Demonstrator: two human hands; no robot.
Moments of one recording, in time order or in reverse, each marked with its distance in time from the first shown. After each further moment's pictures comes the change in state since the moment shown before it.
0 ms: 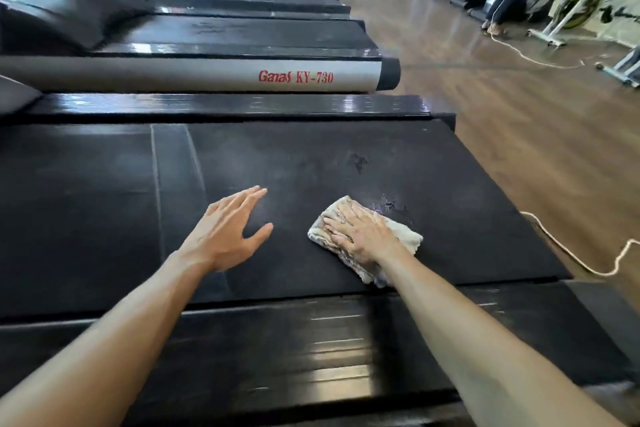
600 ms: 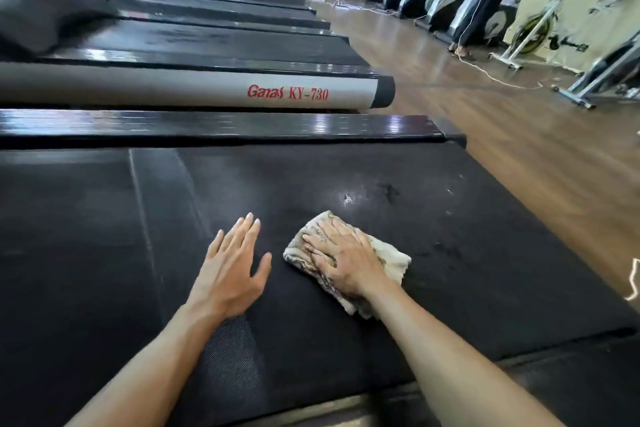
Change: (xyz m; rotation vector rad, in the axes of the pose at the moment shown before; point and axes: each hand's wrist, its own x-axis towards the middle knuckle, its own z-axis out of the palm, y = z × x) left_hand 0.072 -0.114 0.054 -0.106 0.051 -0.035; right_hand 0.105 -0.096 -0.006 0.182 0.192 0.030
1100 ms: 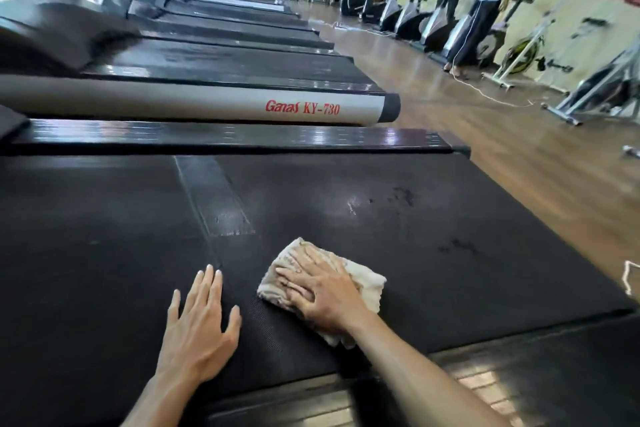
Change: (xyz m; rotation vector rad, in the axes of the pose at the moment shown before) left_hand -0.130 -0.093 -0.037 0.076 -0.004 -0.272; right_hand -0.038 -0.139 0.038 0.029 0.030 -0.146
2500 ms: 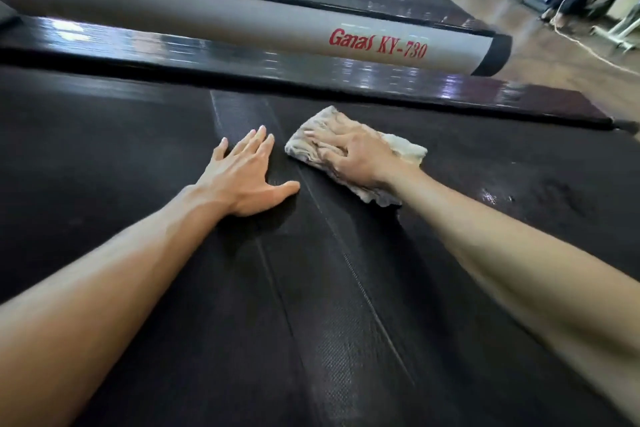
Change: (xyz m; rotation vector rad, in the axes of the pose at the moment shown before) left_hand 0.286 -0.068 0.004 0.159 -0.135 0.144; right_hand 0.317 0.044 -0.004 -0.071 -0.030 -0.080
